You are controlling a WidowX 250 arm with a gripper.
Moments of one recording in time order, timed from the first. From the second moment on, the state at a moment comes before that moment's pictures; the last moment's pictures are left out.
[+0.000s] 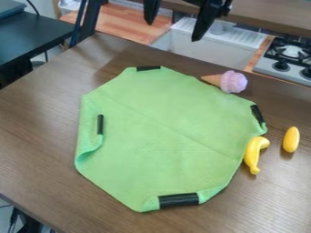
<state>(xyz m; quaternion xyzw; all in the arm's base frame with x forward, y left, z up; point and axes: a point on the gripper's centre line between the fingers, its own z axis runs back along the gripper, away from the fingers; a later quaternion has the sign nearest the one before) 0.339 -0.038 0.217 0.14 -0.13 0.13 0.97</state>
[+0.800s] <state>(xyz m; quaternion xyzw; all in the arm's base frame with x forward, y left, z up) 0.347 -0.077 0.155 0.12 -0.06 0.13 0.98</state>
